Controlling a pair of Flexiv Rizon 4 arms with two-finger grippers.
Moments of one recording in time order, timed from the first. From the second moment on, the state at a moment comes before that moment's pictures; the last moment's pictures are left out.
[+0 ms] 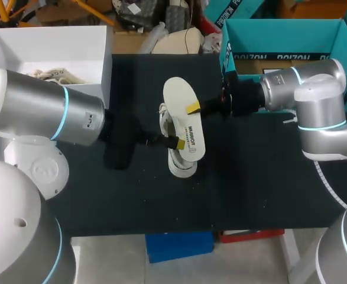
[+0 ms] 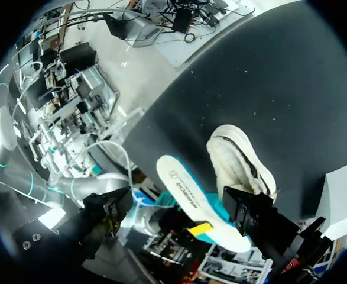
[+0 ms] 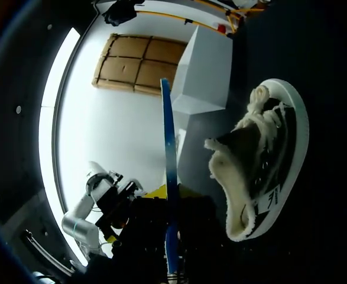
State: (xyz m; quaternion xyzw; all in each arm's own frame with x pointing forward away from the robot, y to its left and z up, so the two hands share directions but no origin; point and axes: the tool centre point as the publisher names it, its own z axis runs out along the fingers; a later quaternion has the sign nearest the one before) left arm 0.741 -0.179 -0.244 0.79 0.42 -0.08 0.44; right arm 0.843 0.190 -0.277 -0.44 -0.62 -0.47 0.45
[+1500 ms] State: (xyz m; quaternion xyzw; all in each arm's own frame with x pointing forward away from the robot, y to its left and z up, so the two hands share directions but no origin) left arm 0.762 -0.206 -0.220 0.69 0.72 -0.06 0.11; right arm 0.843 0.190 -0.277 -0.44 -0.62 -0.47 0.45
